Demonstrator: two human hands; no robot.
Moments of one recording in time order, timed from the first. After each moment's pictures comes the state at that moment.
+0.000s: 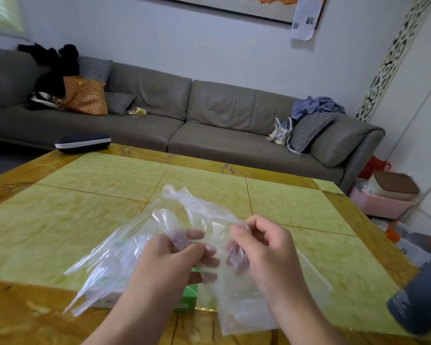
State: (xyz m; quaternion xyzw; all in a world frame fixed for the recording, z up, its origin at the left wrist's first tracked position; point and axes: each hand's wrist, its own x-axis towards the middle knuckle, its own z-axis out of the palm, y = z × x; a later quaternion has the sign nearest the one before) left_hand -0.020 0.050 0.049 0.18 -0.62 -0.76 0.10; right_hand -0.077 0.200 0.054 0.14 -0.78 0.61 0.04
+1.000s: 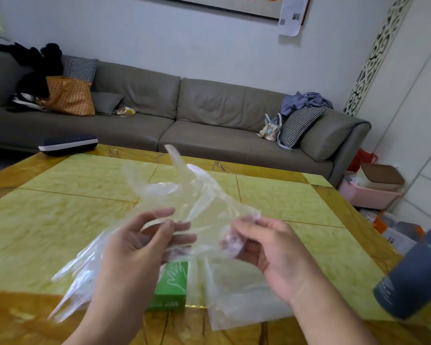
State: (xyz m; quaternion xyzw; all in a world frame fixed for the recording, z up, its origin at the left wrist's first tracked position) left_hand -0.017 0.041 0.048 0.12 -0.56 -0.79 0.22; right_hand -0.102 0.231 0.057 0.04 -0.63 0.75 -0.17
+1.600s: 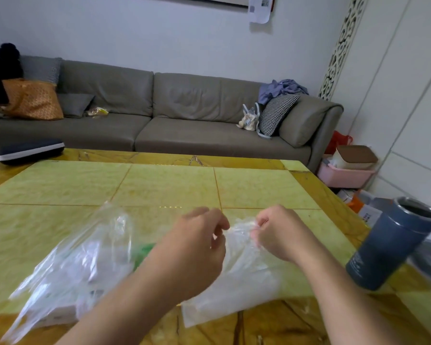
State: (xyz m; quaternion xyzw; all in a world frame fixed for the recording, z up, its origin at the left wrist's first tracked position) left_hand -0.067 0.111 0.055 -0.11 -0.95 -0.28 0.12; right_hand -0.154 0.310 0.040 0.04 -0.98 0.21 -0.01
